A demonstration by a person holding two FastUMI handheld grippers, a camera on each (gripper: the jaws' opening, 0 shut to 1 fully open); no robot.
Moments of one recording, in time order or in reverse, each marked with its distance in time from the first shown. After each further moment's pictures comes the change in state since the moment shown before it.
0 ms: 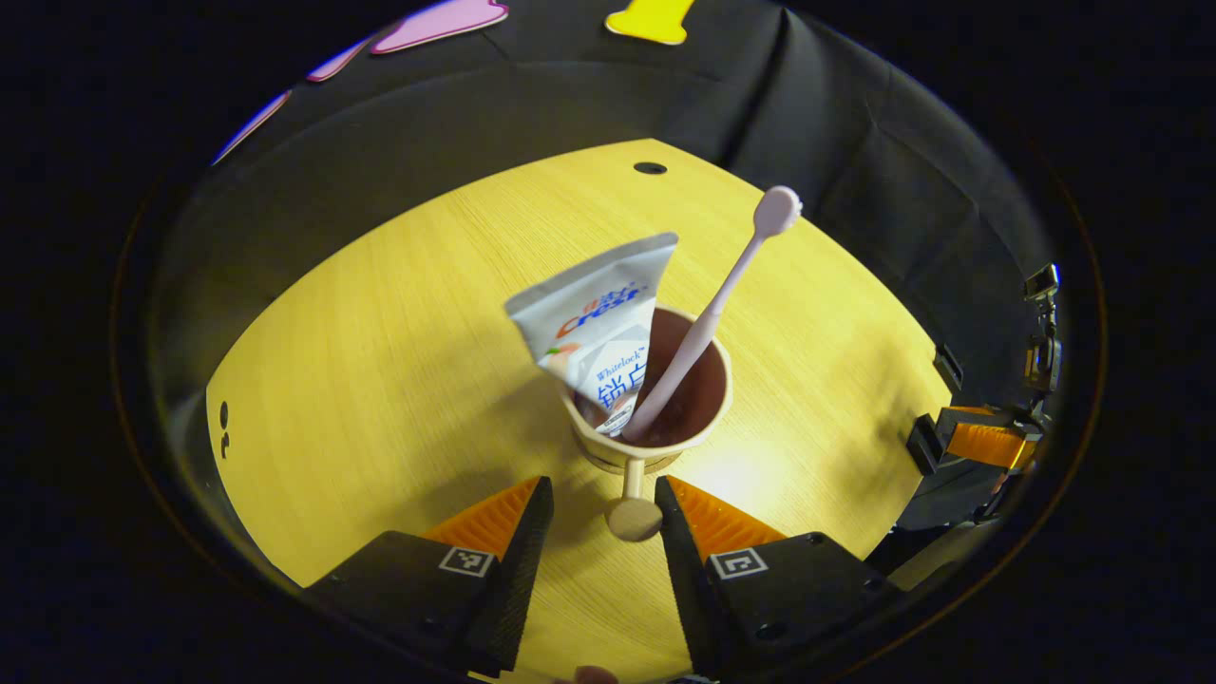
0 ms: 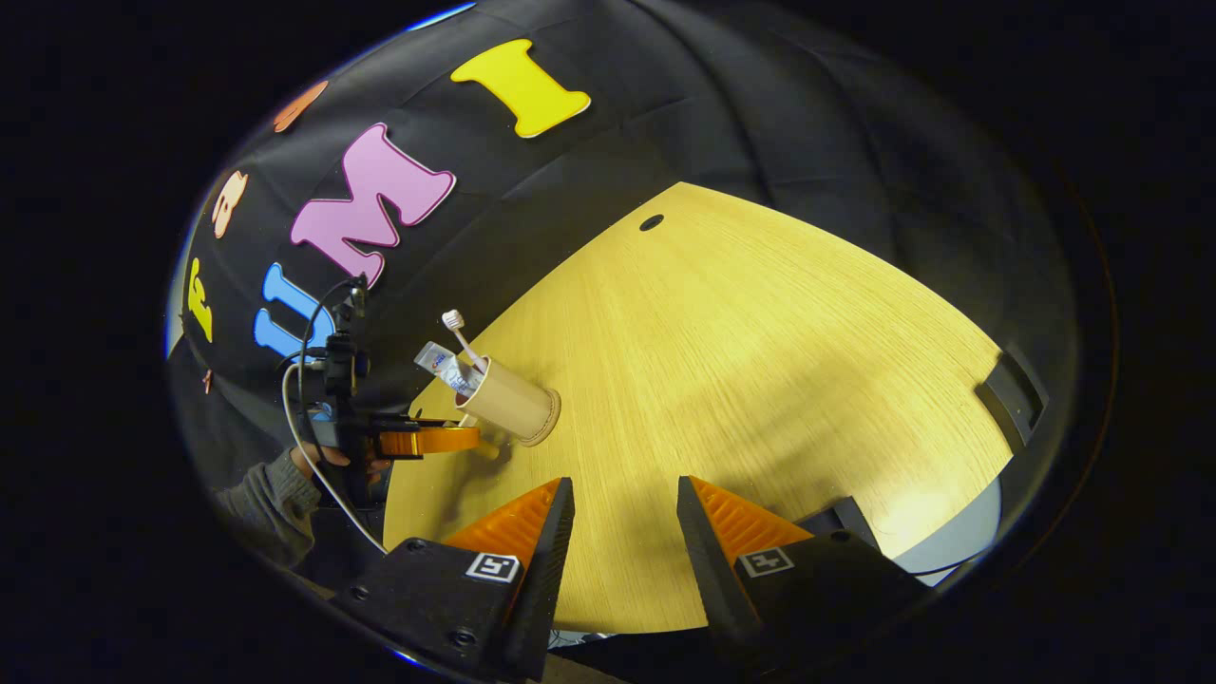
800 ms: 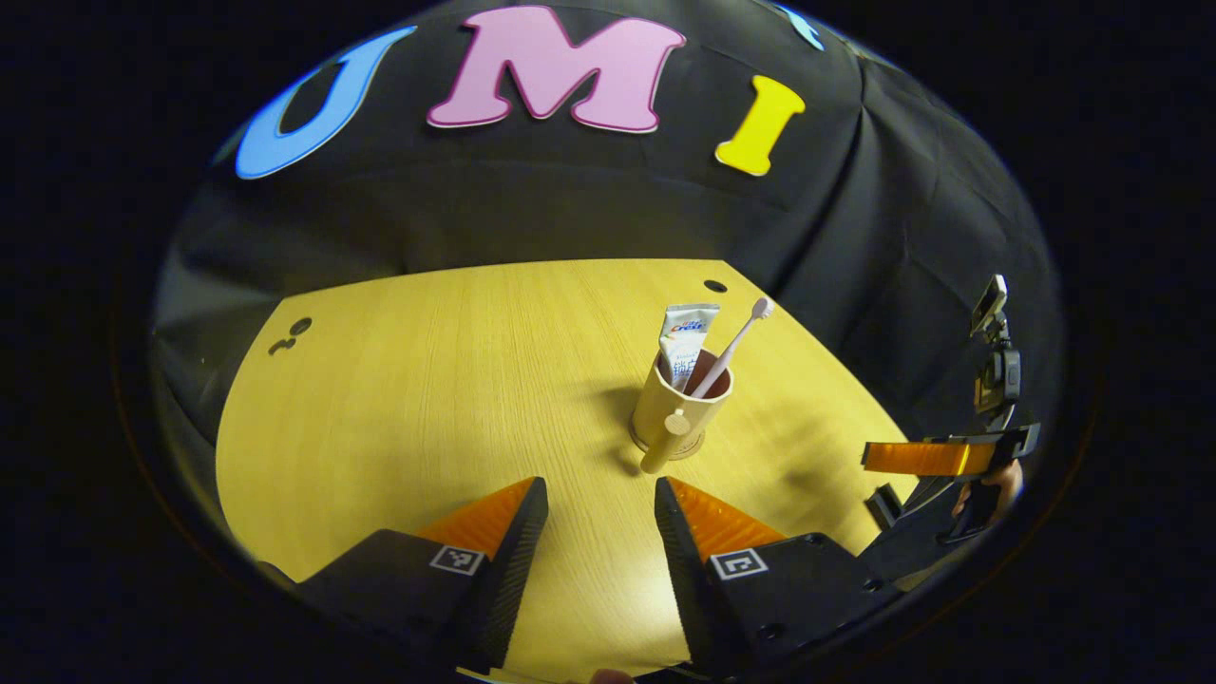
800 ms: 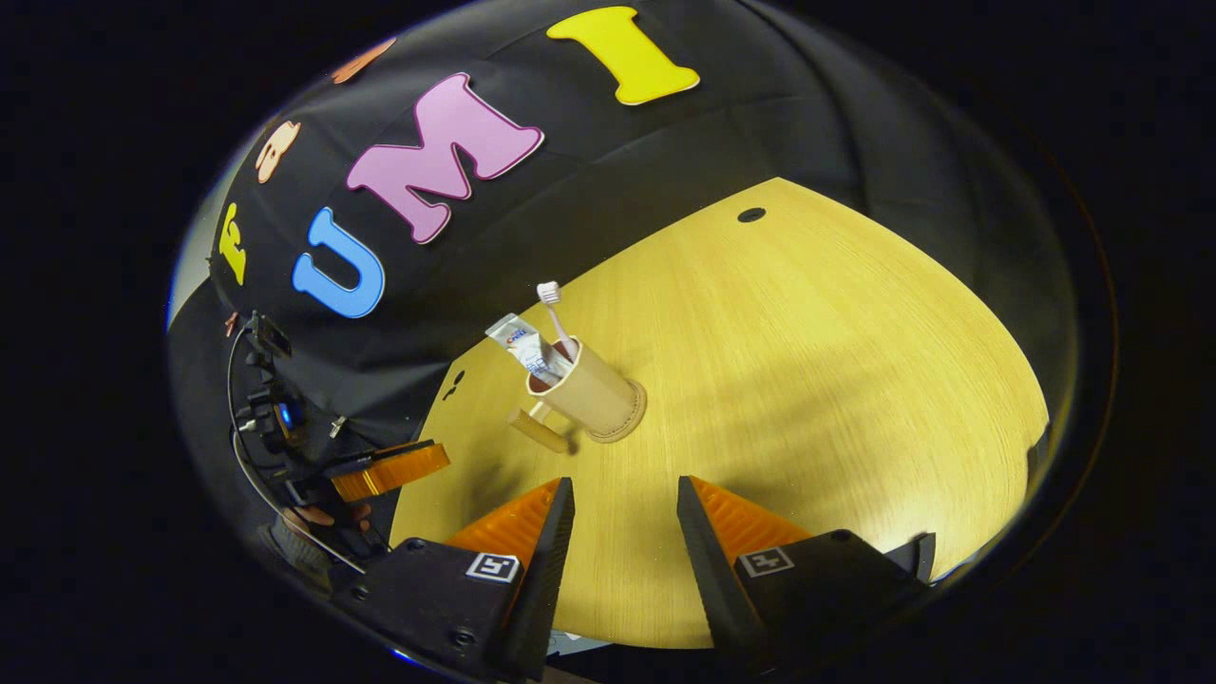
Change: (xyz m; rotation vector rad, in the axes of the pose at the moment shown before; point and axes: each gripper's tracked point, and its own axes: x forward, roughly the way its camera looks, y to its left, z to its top) left arm -0.112 0.018 -0.056 -0.319 -0.369 0.086; right arm 0.030 0.090 0.000 -0.148 0.080 0.134
